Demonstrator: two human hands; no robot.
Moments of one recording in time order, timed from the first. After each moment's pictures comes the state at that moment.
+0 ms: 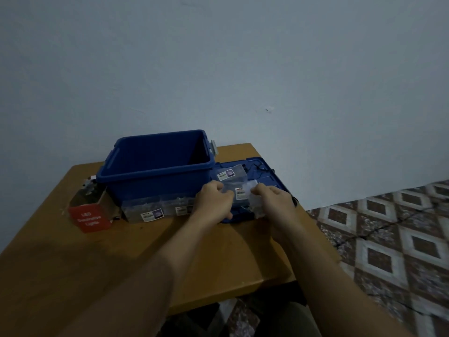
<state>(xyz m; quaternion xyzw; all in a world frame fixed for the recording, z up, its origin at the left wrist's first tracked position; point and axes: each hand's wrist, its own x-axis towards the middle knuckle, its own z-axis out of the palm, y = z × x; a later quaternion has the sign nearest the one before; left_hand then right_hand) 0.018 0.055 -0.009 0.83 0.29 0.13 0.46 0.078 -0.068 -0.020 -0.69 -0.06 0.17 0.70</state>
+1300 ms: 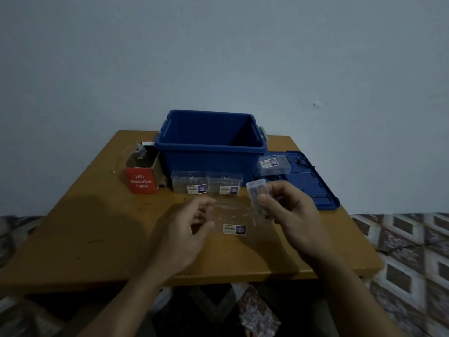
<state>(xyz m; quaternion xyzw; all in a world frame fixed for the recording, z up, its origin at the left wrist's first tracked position) -0.138 0.119 -0.077 0.82 0.15 0.29 0.47 0.007 -0.055 -0.022 -0.70 -0.37 0.13 0.59</state>
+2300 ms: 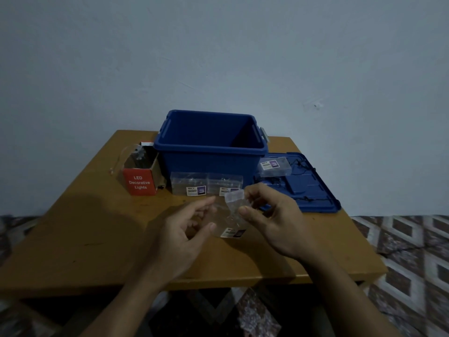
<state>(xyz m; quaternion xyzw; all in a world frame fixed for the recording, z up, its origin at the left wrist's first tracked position) -0.141 0.120 -0.083 0.78 0.10 0.35 0.51 0.008 -0.038 -0.022 -0.74 -0.51 0.06 0.44</state>
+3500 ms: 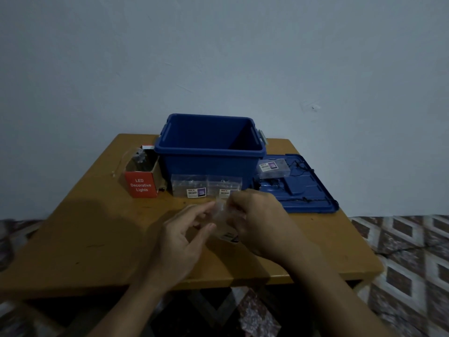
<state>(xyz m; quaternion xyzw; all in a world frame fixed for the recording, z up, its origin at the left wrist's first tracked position) -0.144 0.115 -0.081 0.80 0.07 0.38 0.46 -0.022 -0.019 0.002 -0.83 -0.51 0.01 0.25</state>
